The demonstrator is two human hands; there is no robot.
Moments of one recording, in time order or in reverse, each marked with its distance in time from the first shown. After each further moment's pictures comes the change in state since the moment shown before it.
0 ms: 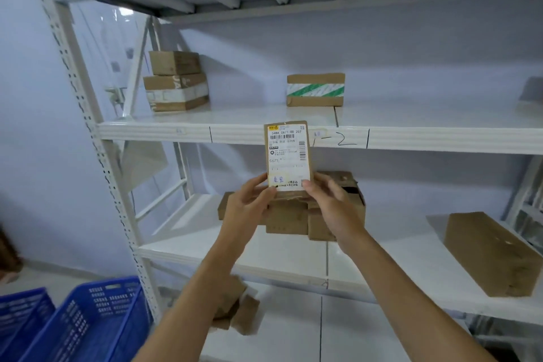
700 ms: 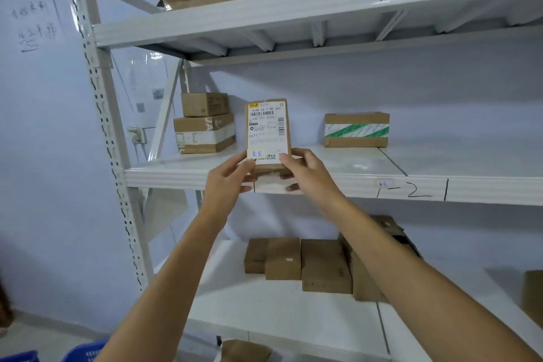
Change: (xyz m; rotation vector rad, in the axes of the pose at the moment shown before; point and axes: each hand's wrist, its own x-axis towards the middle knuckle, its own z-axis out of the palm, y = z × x) left_hand 0.160 0.061 -0.139 0.029 0.143 0.159; right_hand 0.151 -0.081 0.160 -0.144 -0.112 -0.195
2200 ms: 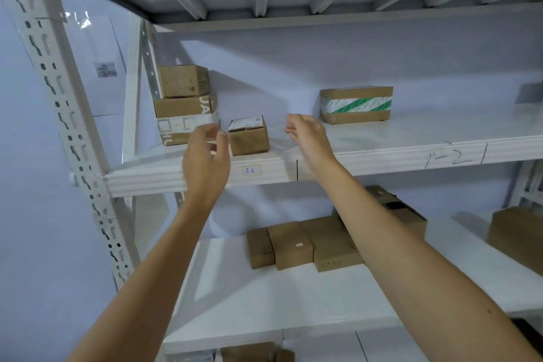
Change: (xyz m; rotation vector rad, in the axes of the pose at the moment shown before) left_hand 0.120 -0.059 -0.116 0.281 0.062 0.277; right_hand 0.097 0.005 0.122 0.047 0.423 0.042
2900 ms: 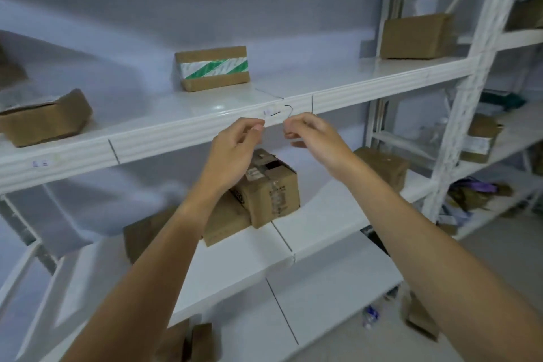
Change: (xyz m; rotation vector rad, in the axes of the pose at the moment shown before) left_hand -0.149 0.124 0.232 -0.343 -0.754 0.060; right_hand -0.084 0.034 -0.311 -0.263 0.137 0.077
